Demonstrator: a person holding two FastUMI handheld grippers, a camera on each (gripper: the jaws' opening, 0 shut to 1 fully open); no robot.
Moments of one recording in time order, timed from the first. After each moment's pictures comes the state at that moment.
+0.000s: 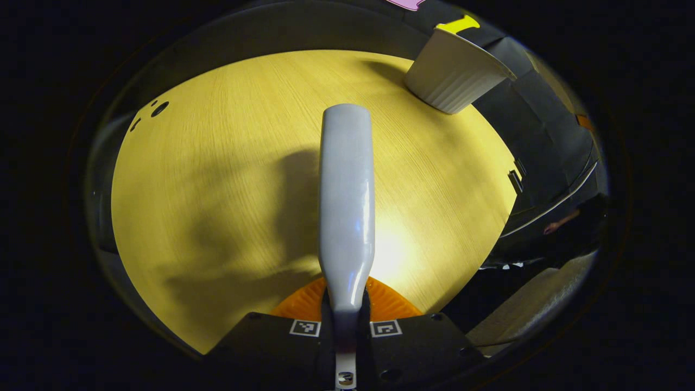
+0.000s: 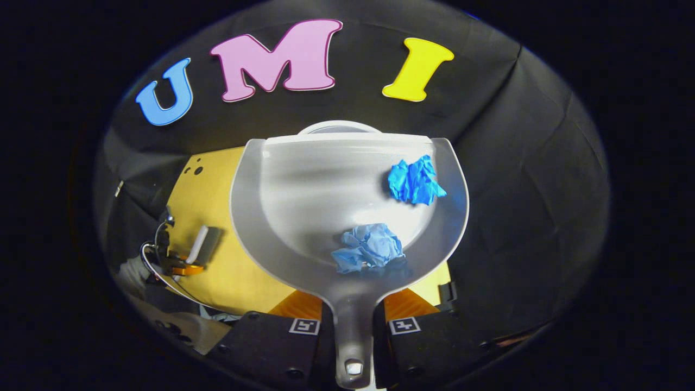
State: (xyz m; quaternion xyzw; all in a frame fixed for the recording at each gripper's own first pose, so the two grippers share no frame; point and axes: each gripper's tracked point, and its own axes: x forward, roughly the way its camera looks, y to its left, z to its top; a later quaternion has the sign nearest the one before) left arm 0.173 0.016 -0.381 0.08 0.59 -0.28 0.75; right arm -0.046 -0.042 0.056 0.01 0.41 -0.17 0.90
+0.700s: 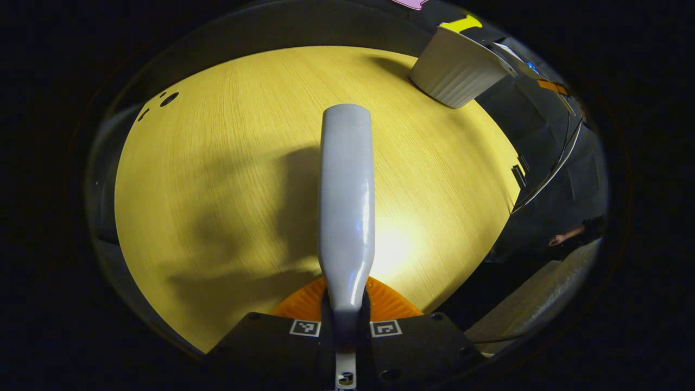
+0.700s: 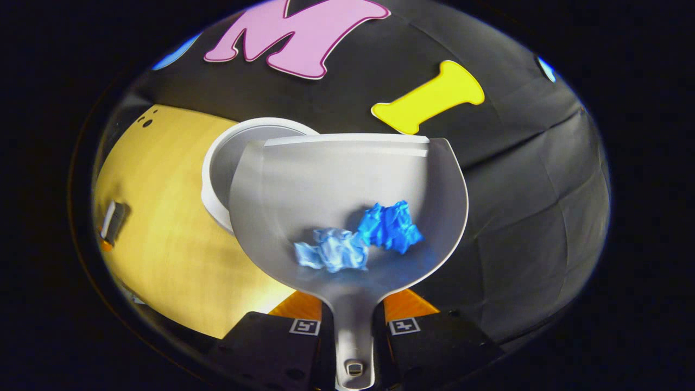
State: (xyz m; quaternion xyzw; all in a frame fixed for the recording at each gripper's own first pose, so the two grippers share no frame) left arm 0.176 -0.002 -0.383 0.08 0.59 -0.27 0.75; right arm 0.054 -0.146 0.051 -0.22 0.41 -0.23 0.85
